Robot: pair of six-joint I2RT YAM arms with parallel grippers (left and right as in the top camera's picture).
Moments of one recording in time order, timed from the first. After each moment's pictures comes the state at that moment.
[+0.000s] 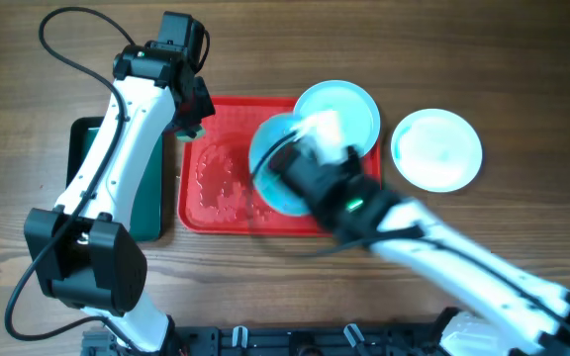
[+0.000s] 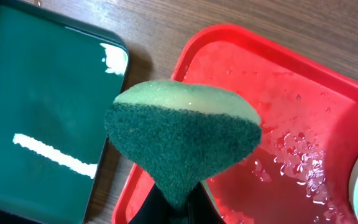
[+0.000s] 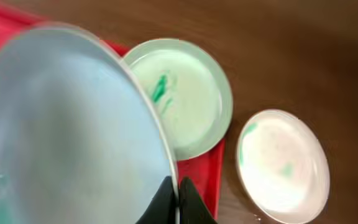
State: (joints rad) left arm -0.21 1.82 1.64 -1.15 -0.18 -0.56; right arm 0.84 1.45 1.20 -0.79 0.66 0.46
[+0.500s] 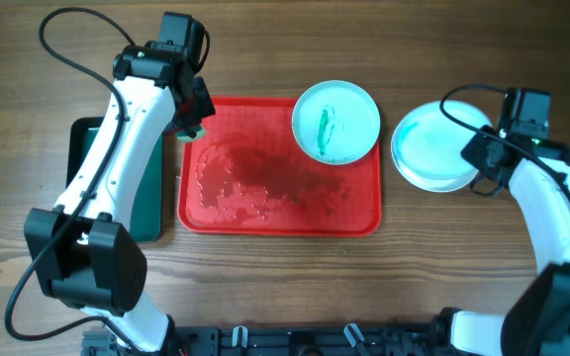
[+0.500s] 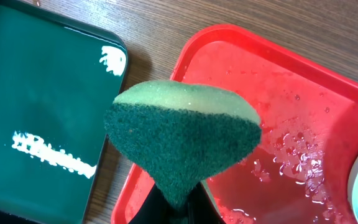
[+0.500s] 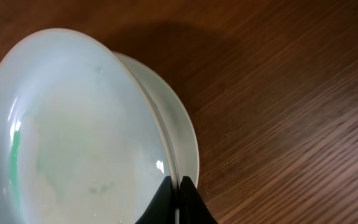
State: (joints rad) left arm -0.21 1.82 1.64 -1.14 -0.18 -0.56; right arm -0.22 1.53 0.98 -0.62 0.16 0.45
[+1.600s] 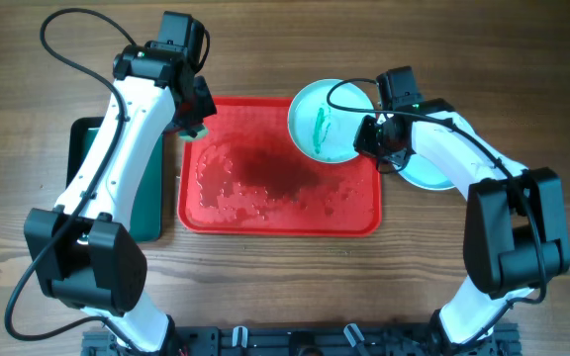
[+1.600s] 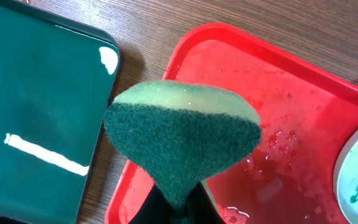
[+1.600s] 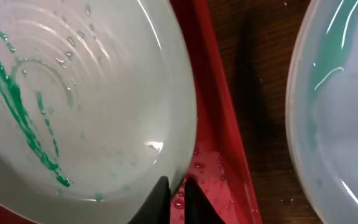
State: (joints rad) left arm -0.21 1.82 1.64 -1.14 -0.16 -0.56; right arm 0.22 1.88 1.20 -0.62 -0.15 0.60
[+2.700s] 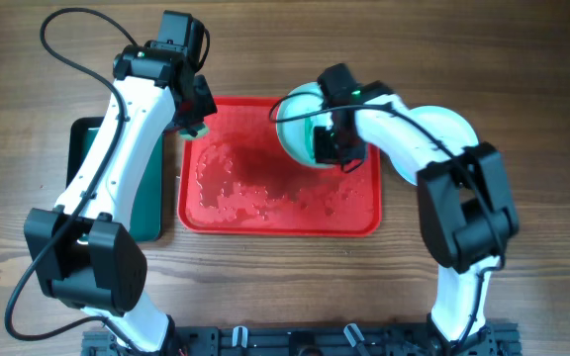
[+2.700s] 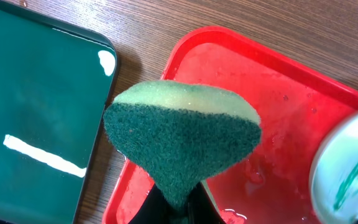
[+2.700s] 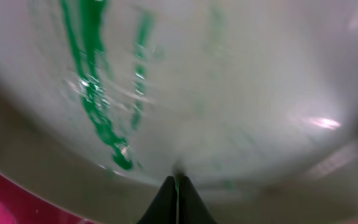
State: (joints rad) left arm -0.21 1.82 1.64 -1.13 -0.16 -0.56; right arm 0.43 2.08 1.46 -0.87 -0.15 0.38
